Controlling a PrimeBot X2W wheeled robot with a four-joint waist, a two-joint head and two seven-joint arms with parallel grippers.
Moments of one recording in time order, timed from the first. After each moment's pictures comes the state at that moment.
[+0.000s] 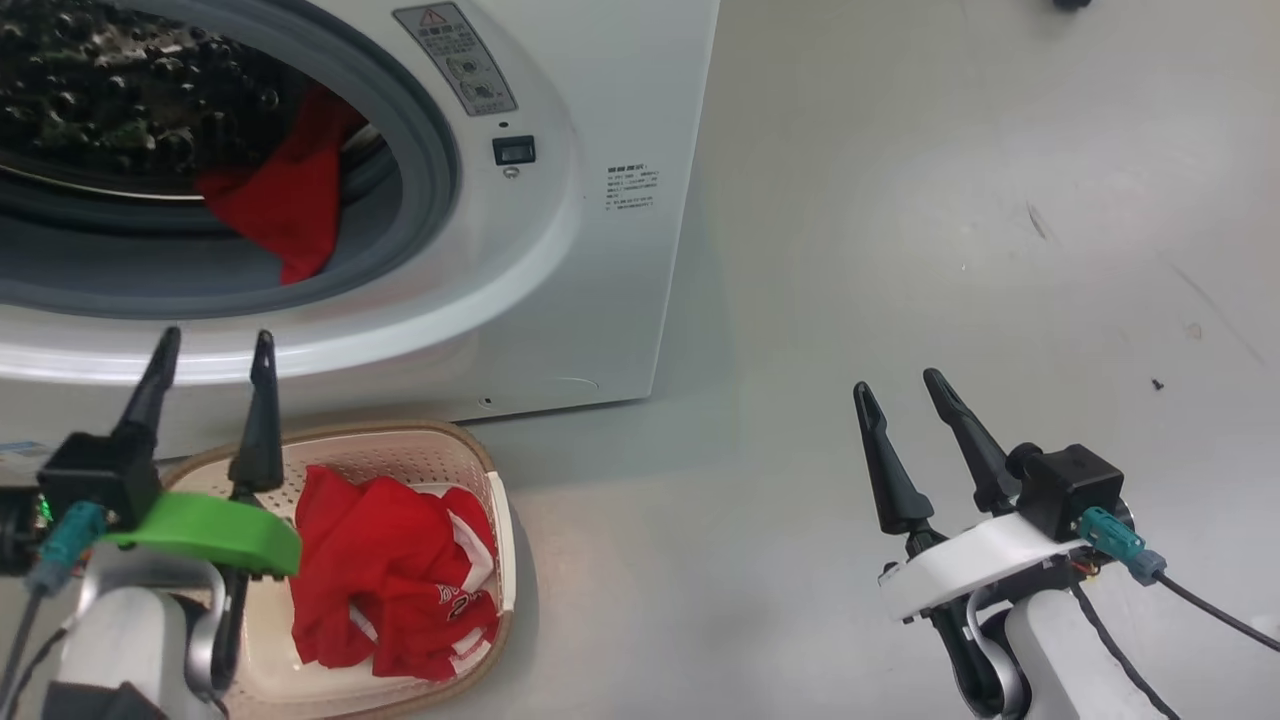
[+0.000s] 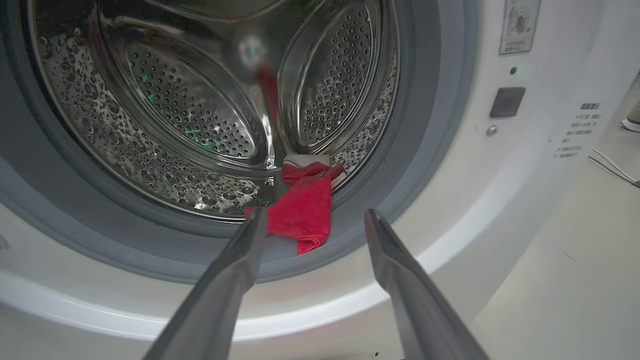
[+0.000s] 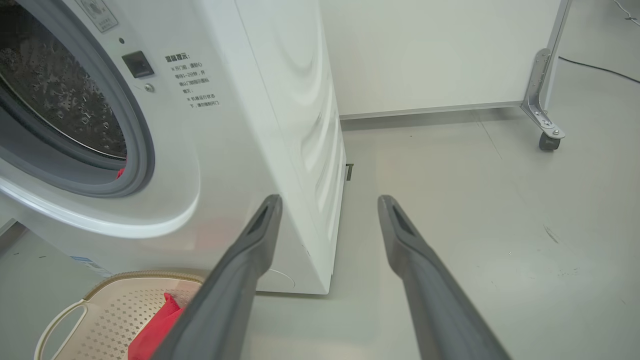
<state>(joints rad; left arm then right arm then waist) -0.20 0.11 -0.03 0.20 -0.23 -0.07 -0.20 -0.14 -0.10 0.35 0.22 0.44 0.12 -0.25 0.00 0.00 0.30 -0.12</state>
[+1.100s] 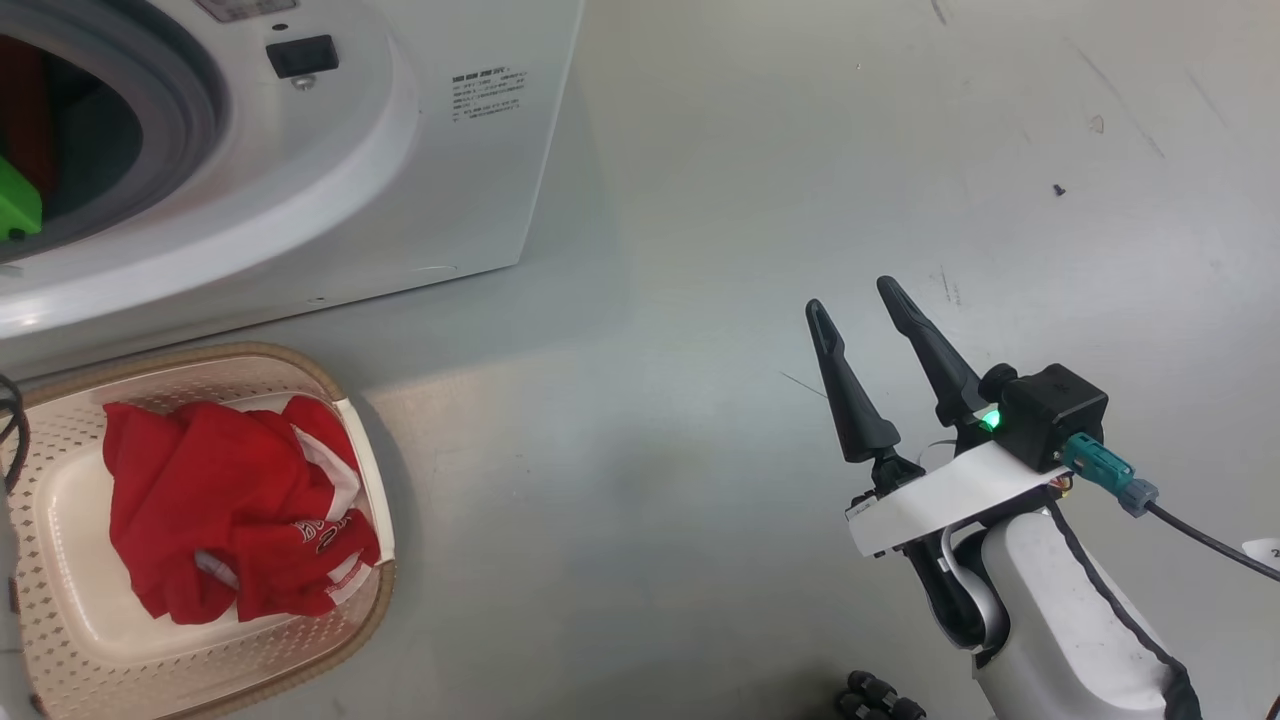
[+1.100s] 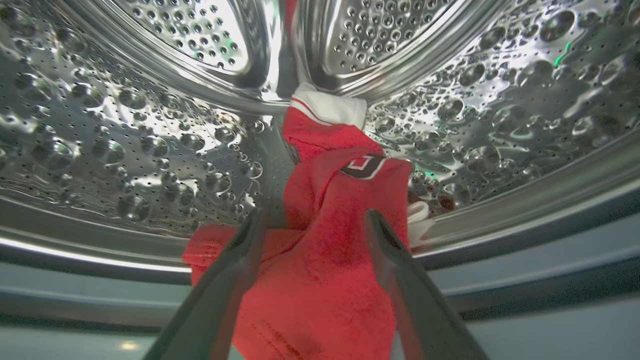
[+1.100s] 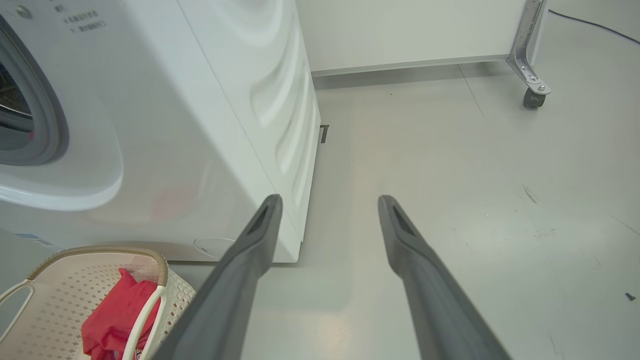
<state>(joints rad) -0.82 0.27 0.08 0.46 -0.40 -0.08 0.25 -0.29 -0.09 0.39 0.19 0.44 0.12 -0.25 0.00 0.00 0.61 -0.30</state>
